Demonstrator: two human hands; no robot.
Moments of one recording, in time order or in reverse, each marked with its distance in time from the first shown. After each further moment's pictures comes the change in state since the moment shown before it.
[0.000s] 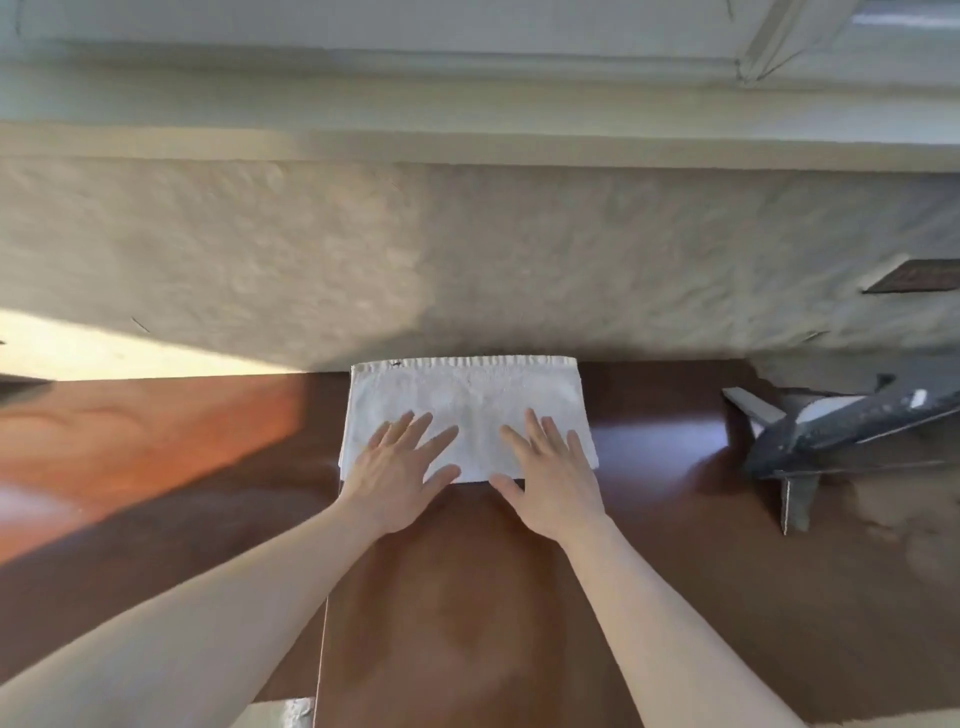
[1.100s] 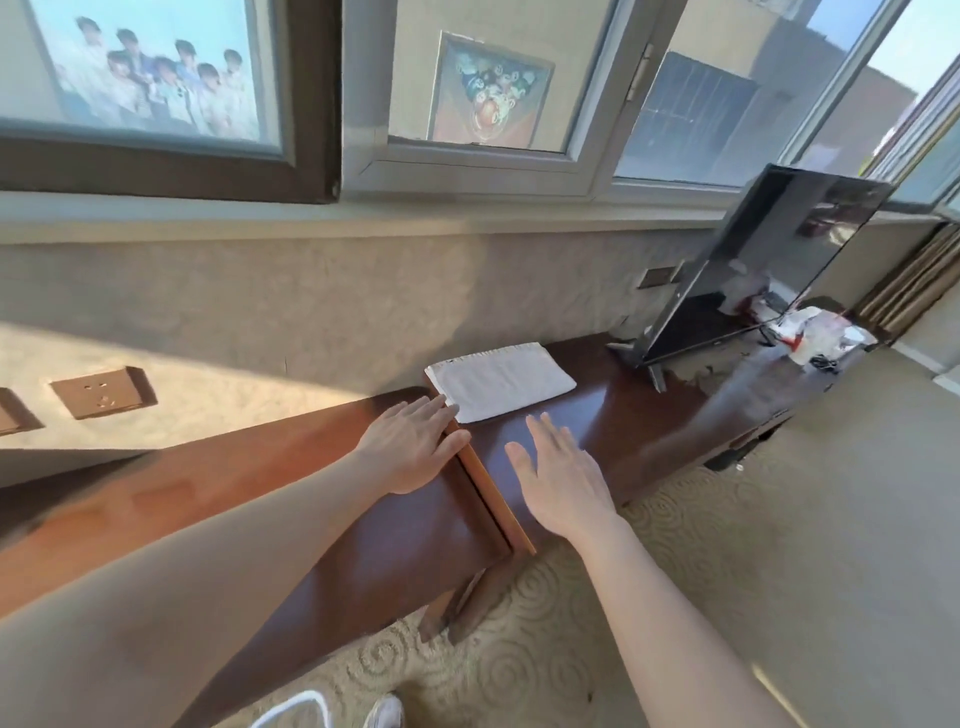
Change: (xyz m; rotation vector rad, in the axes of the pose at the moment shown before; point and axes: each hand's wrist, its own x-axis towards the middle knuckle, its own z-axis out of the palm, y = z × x) left_hand -0.278 -0.210 -0.118 0.048 0.182 0.559; right_hand -0.236 -0.430 -0.025 0.183 0.350 0.589
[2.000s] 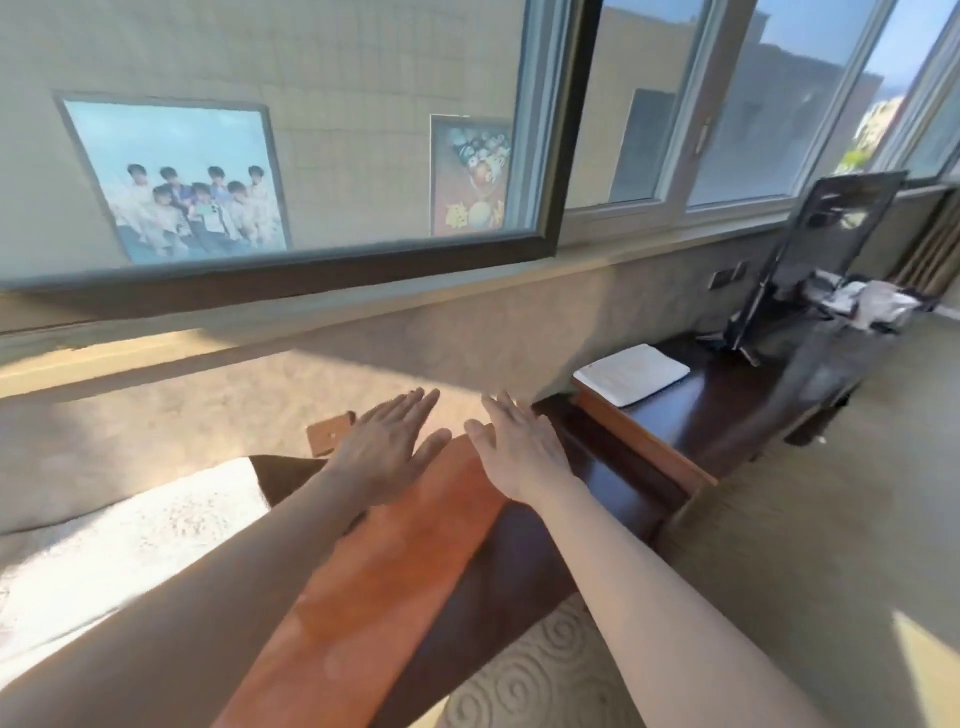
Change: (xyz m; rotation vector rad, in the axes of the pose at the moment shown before) left_hand -0.372 -0.282 -0.179 0.089 0.133 -0.004; right_hand -0.147 -0.458 0.072 0.131 0.165 -0.156
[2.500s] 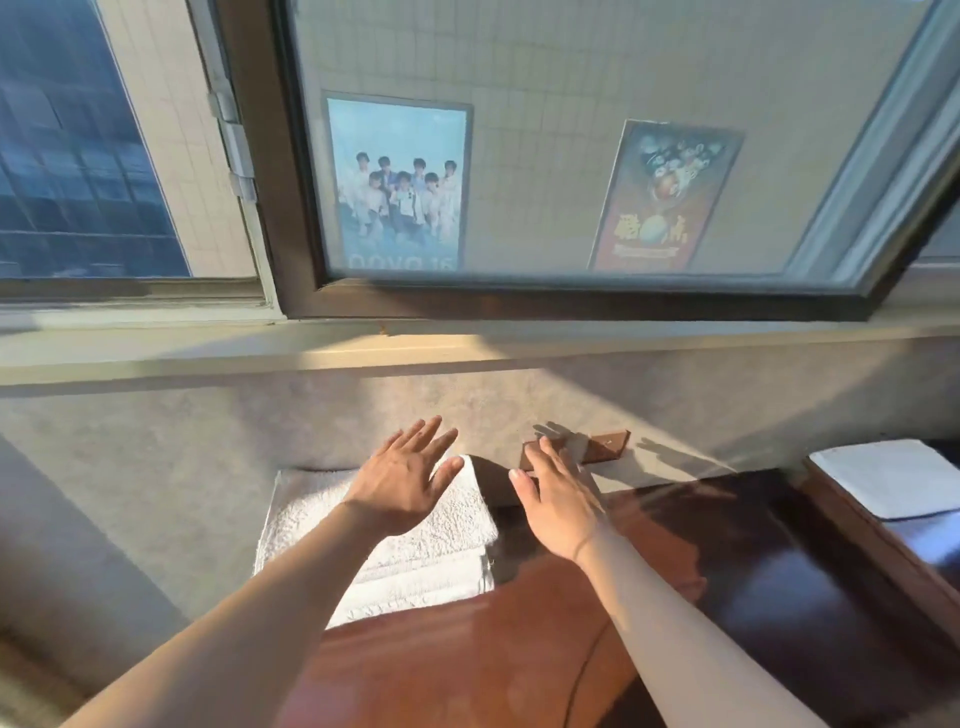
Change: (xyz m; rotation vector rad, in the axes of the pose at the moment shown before) left_hand -0.121 -0.247 -0.016 -0.108 0.040 -0.363; right_hand 0.067 -0.206 0.129 0.024 -0.245 -0.221
